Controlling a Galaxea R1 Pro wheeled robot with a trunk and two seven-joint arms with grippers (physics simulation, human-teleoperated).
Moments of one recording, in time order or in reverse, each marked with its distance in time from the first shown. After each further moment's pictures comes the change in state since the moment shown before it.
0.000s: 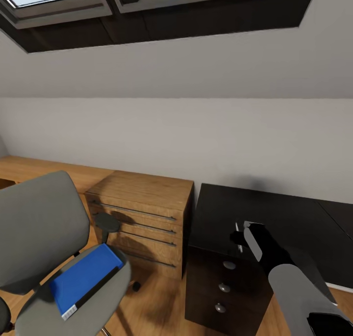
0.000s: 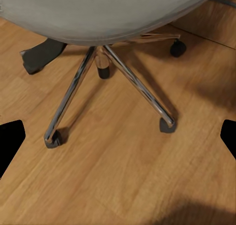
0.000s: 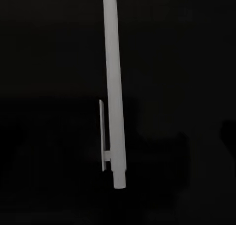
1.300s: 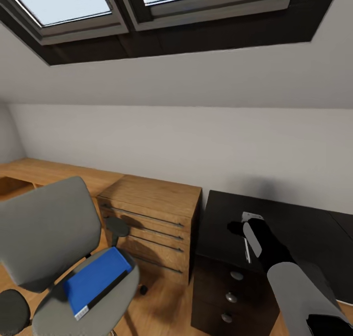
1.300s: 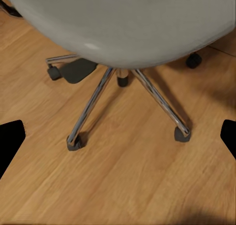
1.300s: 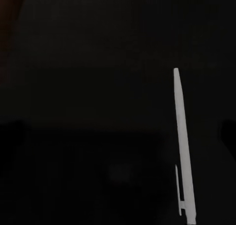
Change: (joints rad) left arm 0.000 0.020 0.003 0.000 0.000 0.003 0.000; right arm 0.000 0.013 -0.004 -0.083 -0.005 -0.059 0.031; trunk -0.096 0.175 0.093
